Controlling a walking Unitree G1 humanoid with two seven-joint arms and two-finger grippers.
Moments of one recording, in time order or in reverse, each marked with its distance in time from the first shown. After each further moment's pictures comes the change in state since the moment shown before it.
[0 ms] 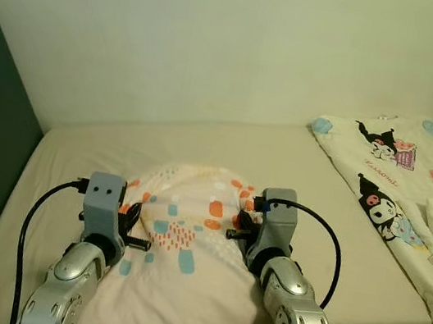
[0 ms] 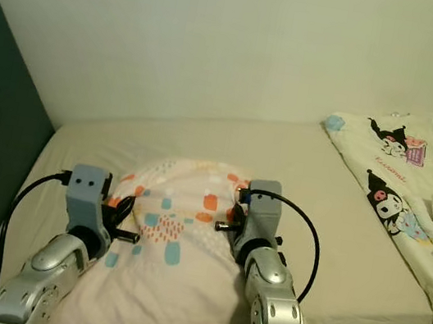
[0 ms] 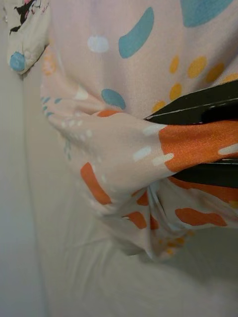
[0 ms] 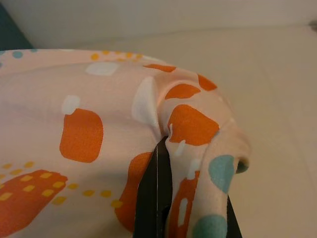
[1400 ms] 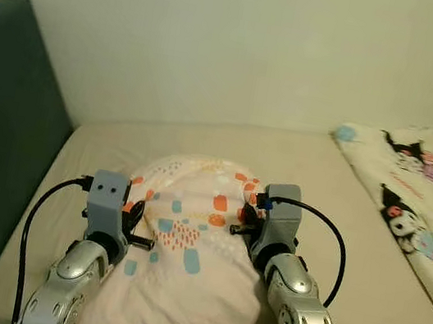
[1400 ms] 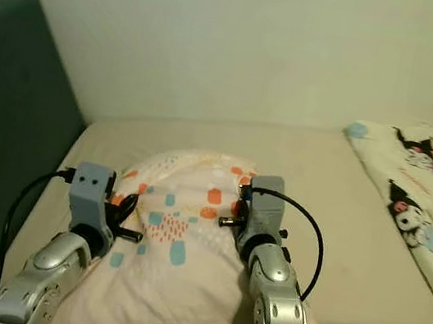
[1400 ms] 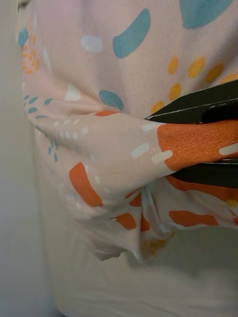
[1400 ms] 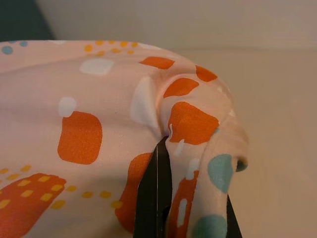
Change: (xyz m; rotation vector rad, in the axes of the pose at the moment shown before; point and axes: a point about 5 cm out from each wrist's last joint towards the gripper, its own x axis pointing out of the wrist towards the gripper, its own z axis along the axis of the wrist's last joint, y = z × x) left arm 0.000 -0.005 0.009 0.016 -0.030 -0.014; right arm 0.001 -0.004 0.011 -0.030 -0.073 -0.005
